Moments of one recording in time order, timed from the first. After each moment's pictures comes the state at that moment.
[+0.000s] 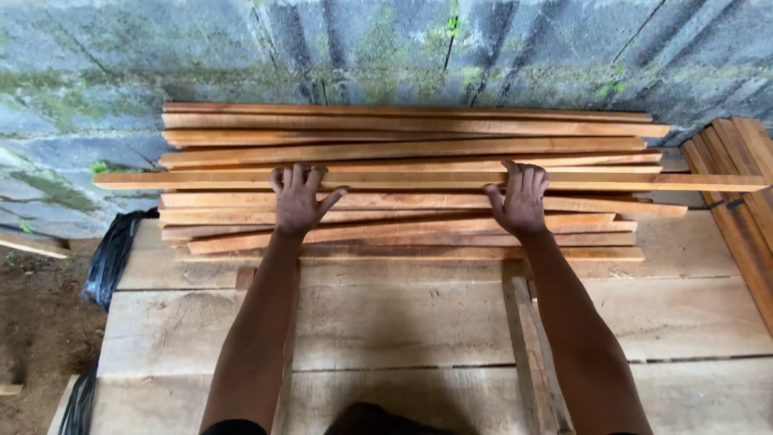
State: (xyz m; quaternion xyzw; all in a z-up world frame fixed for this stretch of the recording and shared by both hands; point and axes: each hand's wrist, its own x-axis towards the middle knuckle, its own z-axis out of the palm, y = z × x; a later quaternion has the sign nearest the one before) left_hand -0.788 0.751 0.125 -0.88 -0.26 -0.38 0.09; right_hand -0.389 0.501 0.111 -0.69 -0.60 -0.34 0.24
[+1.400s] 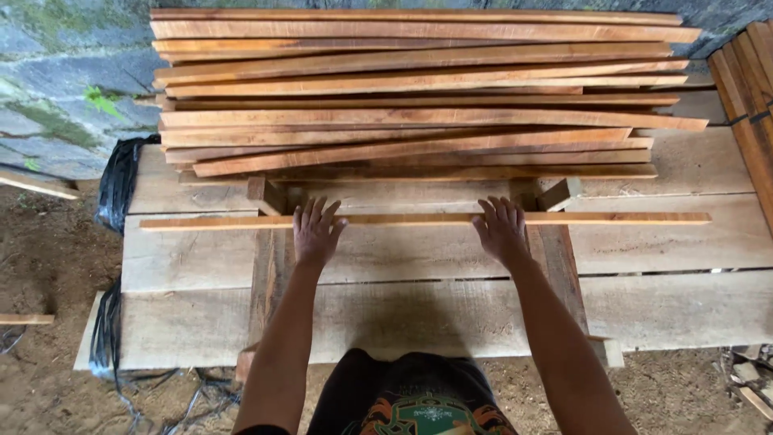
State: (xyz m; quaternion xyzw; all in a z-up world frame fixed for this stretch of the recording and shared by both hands) left_hand -0.908 0.573 -0.051 -0.88 -0.41 -0.22 -0.05; right_hand -0.530 0.324 -0.045 -0.82 -0.56 -0.07 0.13
